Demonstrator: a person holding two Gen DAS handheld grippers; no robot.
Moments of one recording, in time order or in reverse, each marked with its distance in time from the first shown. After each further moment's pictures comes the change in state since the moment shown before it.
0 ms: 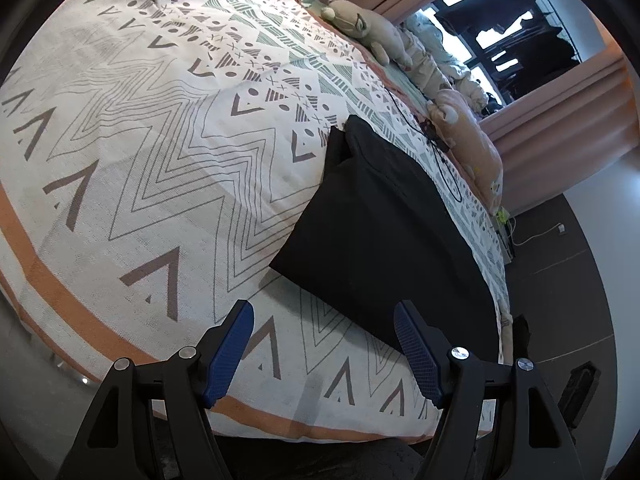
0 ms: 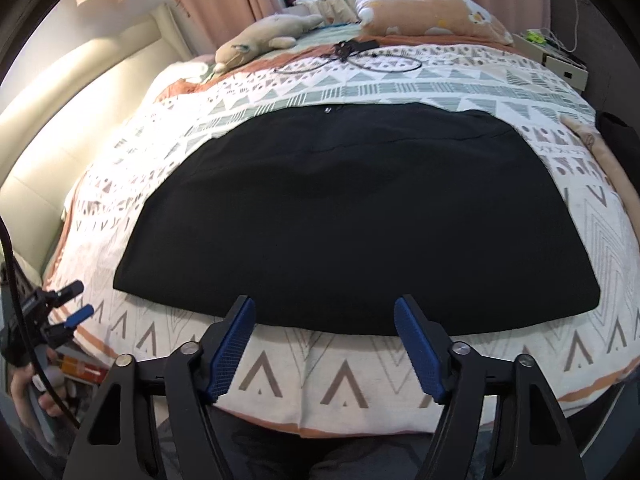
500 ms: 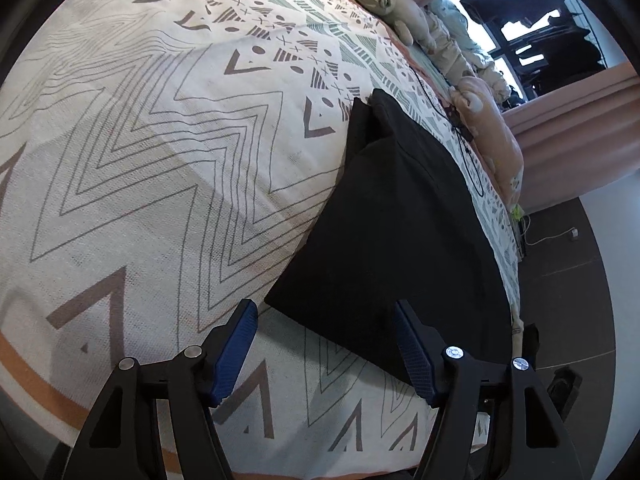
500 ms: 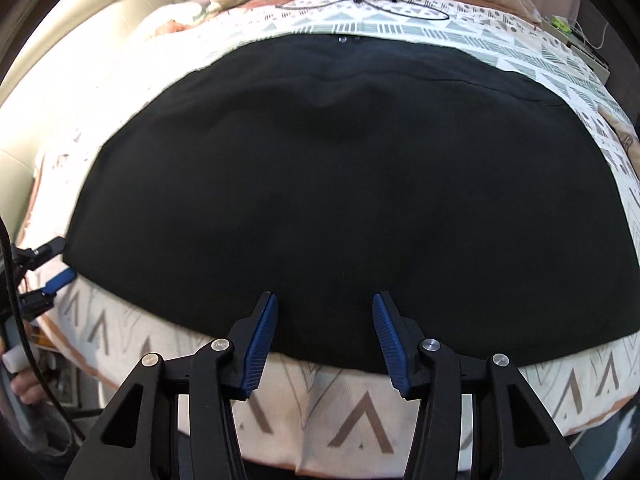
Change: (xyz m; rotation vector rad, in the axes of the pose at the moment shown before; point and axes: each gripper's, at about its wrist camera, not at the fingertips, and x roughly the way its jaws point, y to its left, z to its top) left arm 0.064 0.005 0.016 -0.062 0.084 0.031; right arm 0.081 0.018 0.007 -0.071 0.169 -0.084
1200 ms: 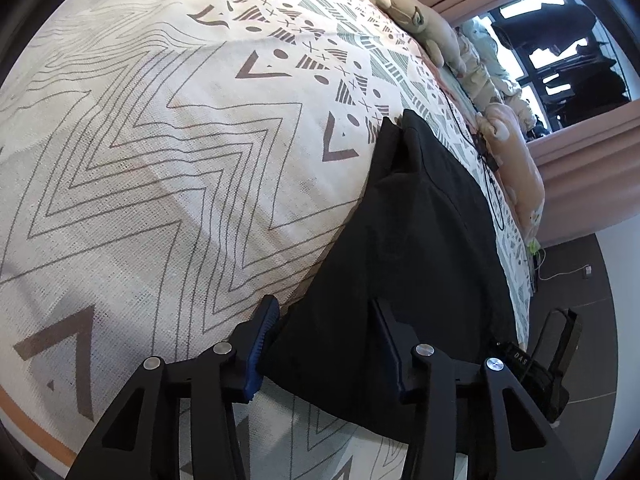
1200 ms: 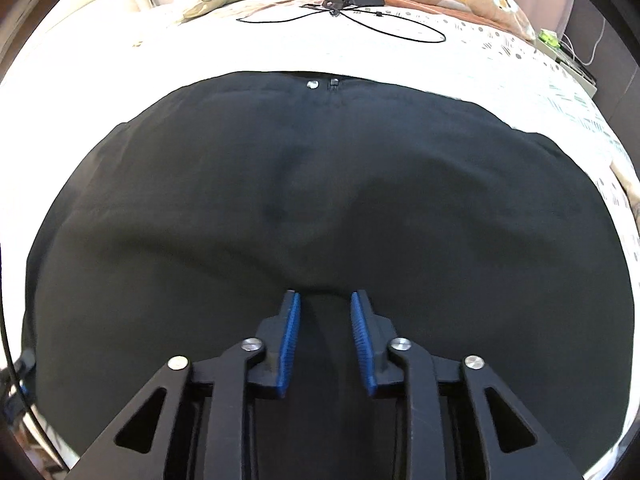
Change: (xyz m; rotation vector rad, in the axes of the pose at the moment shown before) left arm 0.019 0.002 0.014 -0.100 -0.063 0.060; right arm 0.057 -0.009 0.125 0.028 -0.035 -0.114
